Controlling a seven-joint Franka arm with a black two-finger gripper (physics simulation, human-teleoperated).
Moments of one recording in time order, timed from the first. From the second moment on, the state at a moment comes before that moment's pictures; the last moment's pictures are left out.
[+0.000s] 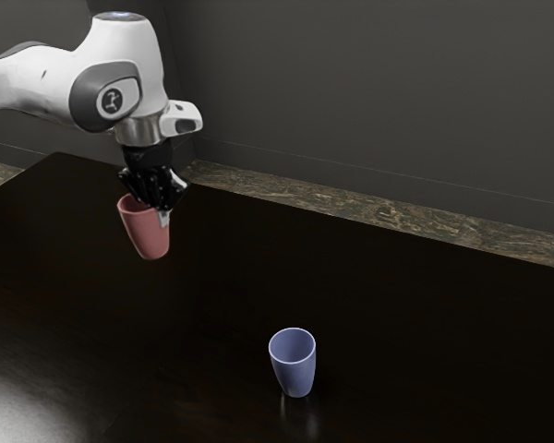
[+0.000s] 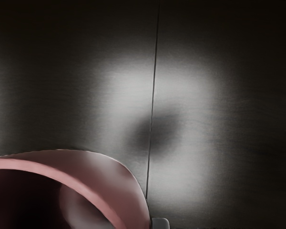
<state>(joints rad) 0.07 -0.07 -0.13 -1.92 0.05 1.82 -0.15</state>
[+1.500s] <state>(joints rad) -0.07 0.08 -0.37 -1.82 0.03 1.87 -0.85</state>
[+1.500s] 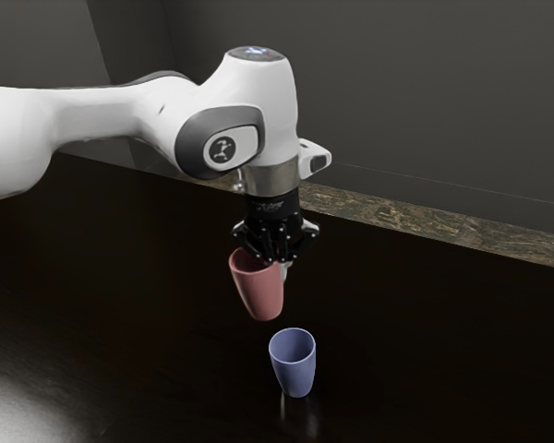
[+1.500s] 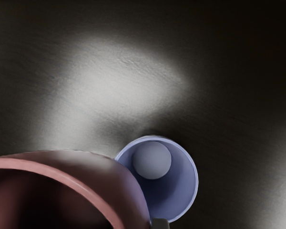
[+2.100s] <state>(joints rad) -0.10 0.15 -0.39 -1.80 0.08 1.89 -0.94</state>
